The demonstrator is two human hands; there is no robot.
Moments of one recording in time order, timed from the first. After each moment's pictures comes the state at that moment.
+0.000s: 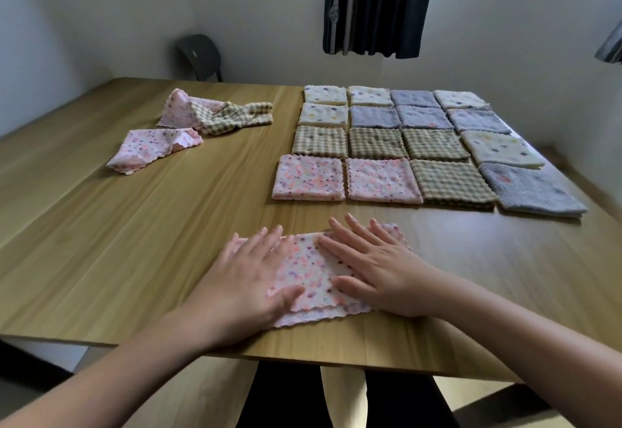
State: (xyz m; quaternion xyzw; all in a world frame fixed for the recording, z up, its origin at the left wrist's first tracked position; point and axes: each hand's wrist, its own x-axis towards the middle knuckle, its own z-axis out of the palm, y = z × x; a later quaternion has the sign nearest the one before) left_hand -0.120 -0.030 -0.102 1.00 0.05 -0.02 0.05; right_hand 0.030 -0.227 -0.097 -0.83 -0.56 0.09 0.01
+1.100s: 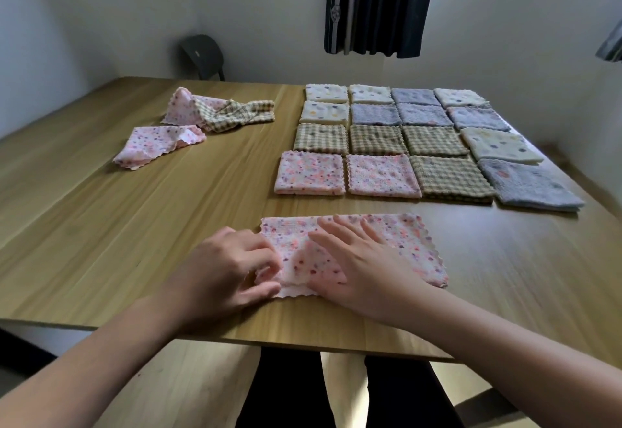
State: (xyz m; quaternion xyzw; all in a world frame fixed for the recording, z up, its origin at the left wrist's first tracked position) left_hand -0.136 -0.006 -0.091 0.97 -0.13 0.18 0.06; right_hand -0.016 -0.214 -0.084 -0.85 -0.52 0.04 0.11
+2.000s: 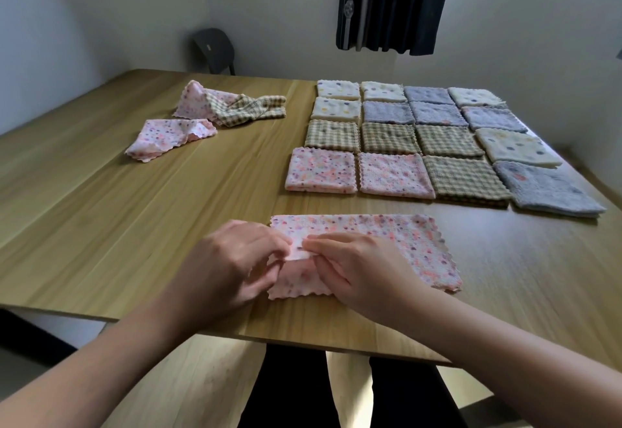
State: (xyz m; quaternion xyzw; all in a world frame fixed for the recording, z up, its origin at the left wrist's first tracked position) left_hand -0.144 -0.009 -0.088 0.95 -0.12 0.28 0.09; right_hand -0.022 -0.198 -0.094 -0.78 -0.56 -0.09 0.27
